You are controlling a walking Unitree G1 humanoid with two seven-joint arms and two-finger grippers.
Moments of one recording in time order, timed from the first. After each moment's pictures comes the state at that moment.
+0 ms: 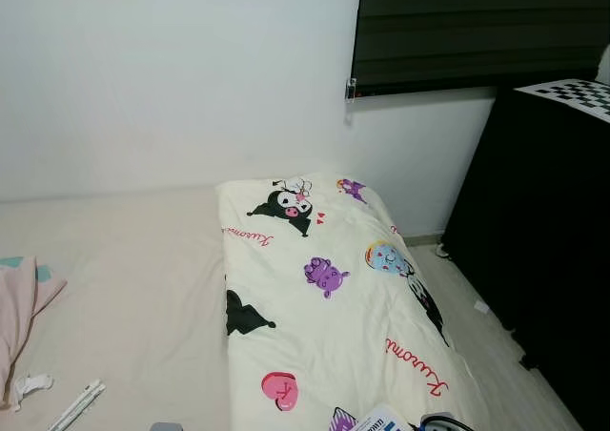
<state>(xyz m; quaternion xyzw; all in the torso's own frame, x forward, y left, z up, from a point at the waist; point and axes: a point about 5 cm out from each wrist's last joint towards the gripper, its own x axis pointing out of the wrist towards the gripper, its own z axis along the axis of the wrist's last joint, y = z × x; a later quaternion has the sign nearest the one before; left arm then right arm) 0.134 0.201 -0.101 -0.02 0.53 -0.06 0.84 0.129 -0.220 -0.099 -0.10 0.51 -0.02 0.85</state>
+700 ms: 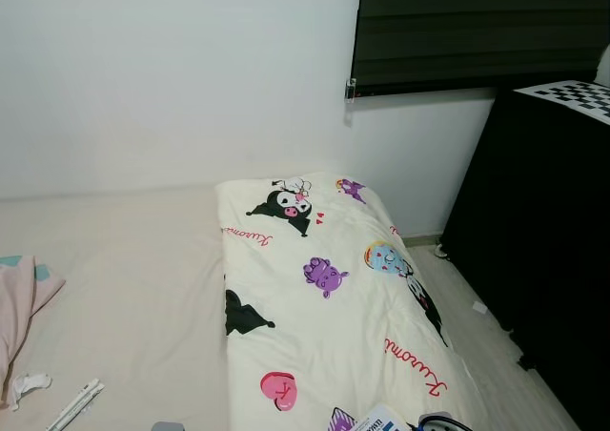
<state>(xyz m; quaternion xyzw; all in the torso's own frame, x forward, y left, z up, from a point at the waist) 0.133 0.200 -0.101 -0.02 0.53 -0.06 0.84 0.129 -0.222 -0.099 -0.10 0.51 -0.02 0.85</state>
